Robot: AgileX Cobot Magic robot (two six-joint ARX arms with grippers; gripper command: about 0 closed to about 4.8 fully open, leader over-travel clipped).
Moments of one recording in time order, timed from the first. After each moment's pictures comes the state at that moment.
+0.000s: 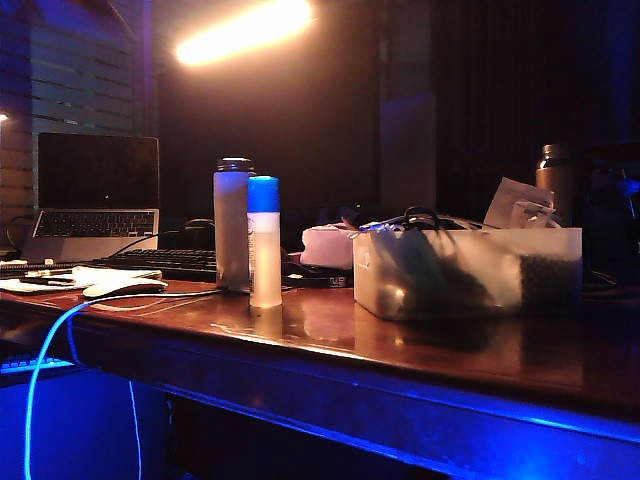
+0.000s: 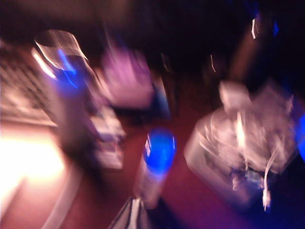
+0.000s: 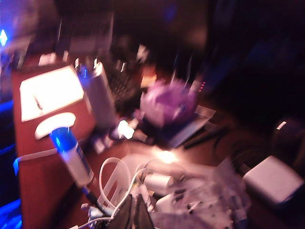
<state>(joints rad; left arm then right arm) -0.10 1.25 1.06 -0.12 0.53 0.03 0.03 0.96 0.99 -0.20 -0.43 0.03</state>
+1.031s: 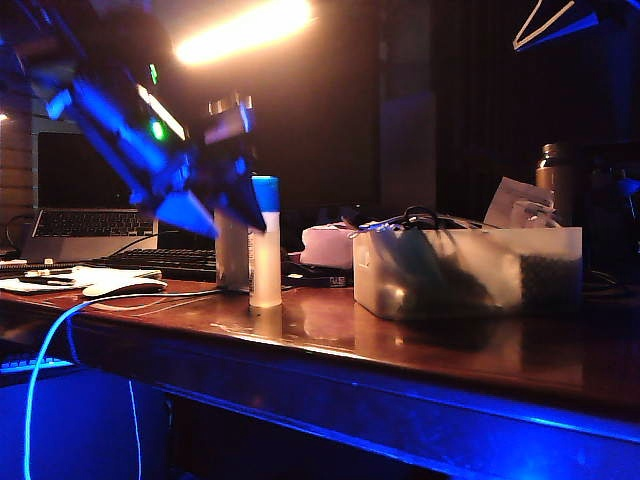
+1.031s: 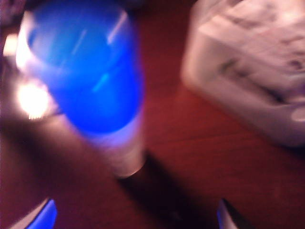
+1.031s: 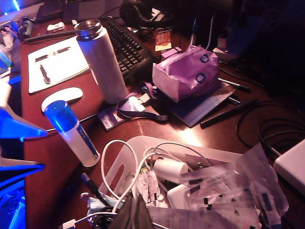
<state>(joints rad) -0.34 1.77 1.19 -0.09 0.31 0.23 0.07 1.17 1.03 -0.17 -0.47 0.03</state>
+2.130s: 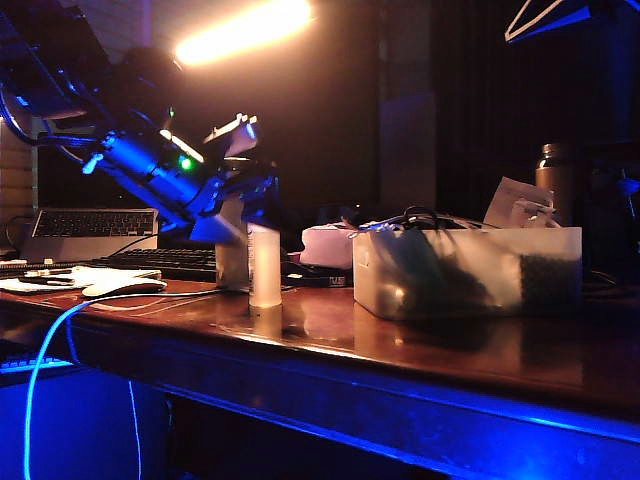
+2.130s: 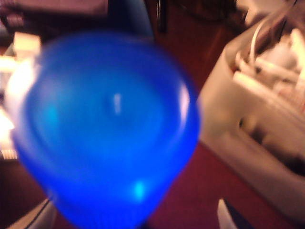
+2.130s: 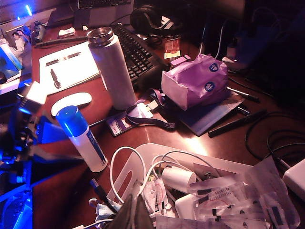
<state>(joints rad) -0.34 1.90 1.19 0.22 0.39 0.05 0.08 1.17 1.03 -0.14 -0.49 0.03</state>
